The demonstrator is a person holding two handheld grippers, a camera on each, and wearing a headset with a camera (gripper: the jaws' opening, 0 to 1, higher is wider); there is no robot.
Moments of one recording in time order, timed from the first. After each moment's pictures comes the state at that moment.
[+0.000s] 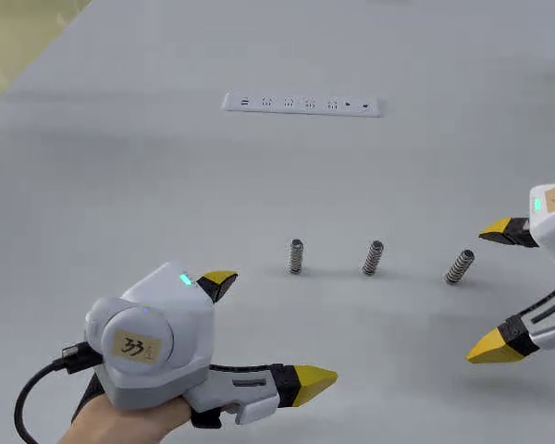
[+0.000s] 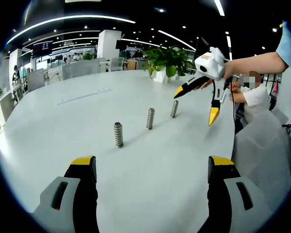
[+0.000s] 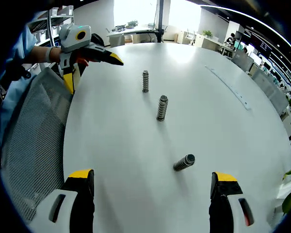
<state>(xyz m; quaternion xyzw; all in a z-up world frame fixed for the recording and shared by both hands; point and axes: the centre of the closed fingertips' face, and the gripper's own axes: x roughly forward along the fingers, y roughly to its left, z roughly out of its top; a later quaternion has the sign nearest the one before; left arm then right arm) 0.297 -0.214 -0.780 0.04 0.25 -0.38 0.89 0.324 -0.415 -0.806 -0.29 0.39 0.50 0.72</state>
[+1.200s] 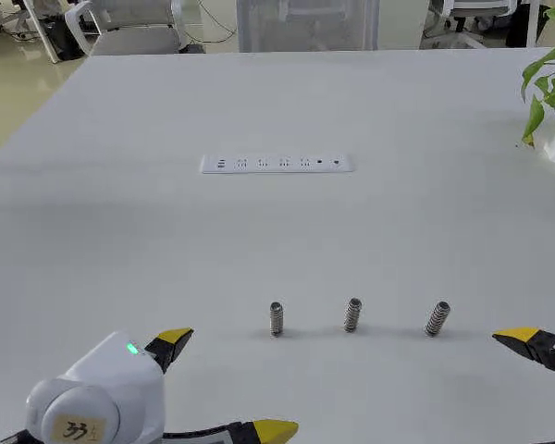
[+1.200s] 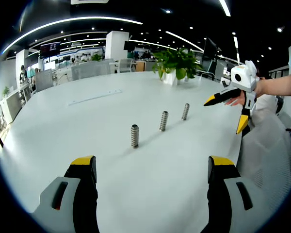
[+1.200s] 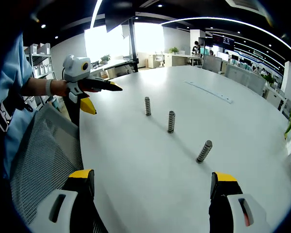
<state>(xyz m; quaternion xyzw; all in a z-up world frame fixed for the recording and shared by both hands) 0.312 -0.189 -0.768 0.04 0.25 -0.34 0.91 0.285 -0.400 -0.782 -0.14 0.34 0.45 0.82</state>
